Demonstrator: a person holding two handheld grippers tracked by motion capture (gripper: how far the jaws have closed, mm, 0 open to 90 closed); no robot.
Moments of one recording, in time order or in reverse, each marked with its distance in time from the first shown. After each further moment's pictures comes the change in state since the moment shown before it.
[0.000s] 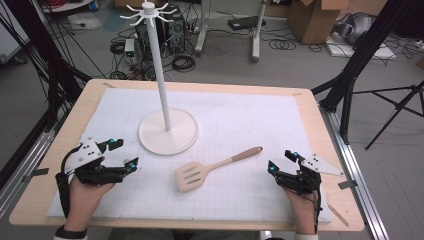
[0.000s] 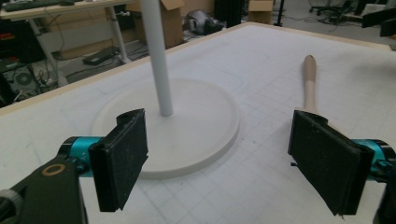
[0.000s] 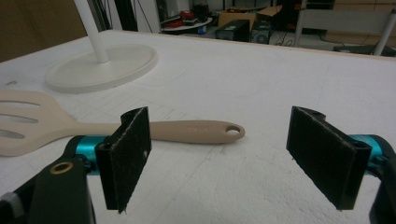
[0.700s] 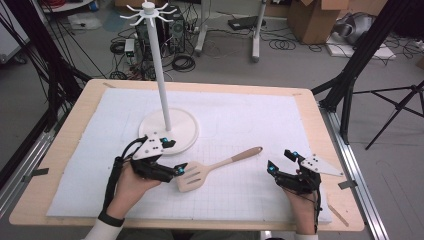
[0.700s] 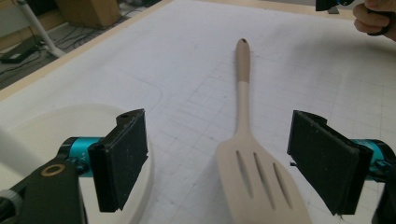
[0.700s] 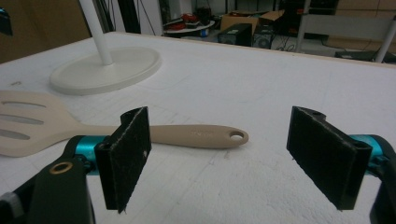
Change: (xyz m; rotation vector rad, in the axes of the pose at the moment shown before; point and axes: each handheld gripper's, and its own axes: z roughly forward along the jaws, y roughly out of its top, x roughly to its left) left arm -0.070 0.040 0.102 0.162 -0.233 0.134; right arm 0.002 0.002 0.000 -0.015 0.005 -0.018
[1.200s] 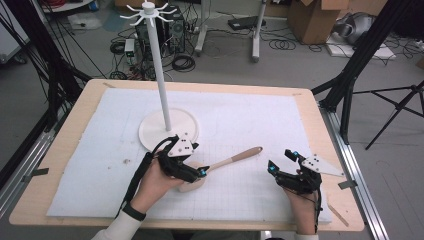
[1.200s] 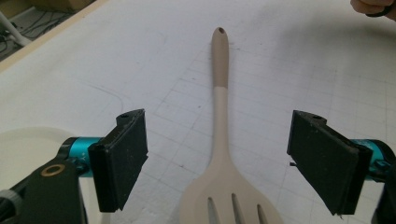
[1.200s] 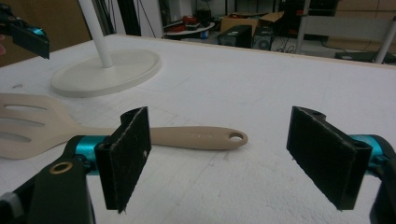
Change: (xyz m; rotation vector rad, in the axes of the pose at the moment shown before) left arm -0.016 0.019 0.052 0.095 -0.061 0.036; right arm -0.001 0.000 -0.001 -0.004 0.001 0.011
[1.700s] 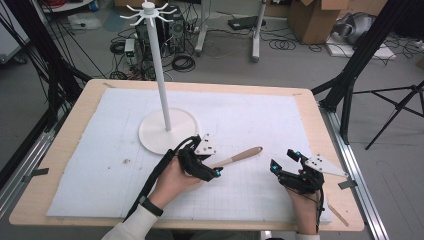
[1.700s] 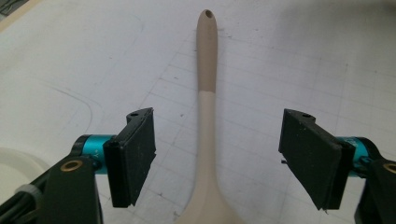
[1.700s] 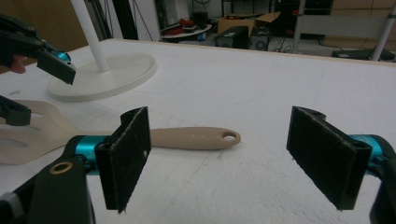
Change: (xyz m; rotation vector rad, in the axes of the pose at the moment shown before) left arm -0.013 0.022 0.042 0.135 -0.008 0.023; right arm -0.006 -0.001 -0.003 -0.009 -0.010 0.027
